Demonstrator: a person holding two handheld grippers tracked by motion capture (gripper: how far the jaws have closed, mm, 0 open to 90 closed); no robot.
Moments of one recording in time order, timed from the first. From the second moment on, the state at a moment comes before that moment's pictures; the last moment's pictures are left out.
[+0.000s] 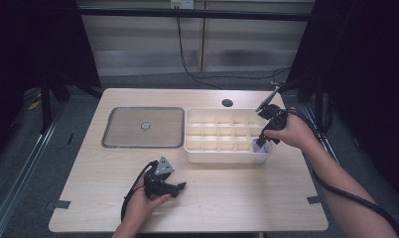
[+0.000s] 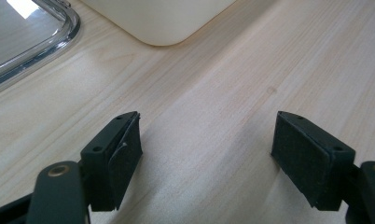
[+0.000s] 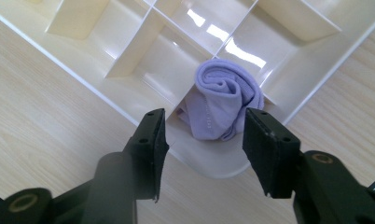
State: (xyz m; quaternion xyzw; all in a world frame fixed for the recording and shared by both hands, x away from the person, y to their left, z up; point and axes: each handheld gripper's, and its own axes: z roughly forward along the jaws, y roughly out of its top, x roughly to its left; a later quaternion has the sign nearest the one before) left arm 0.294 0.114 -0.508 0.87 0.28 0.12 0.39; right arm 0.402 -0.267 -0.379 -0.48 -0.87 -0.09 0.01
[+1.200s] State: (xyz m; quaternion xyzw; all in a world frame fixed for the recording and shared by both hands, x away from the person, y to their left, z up) left arm 0.293 0.114 -0.509 0.87 0.29 0.12 0.39; right arm 0.379 -0.237 -0.358 -0.41 -0.91 -0.10 0.01
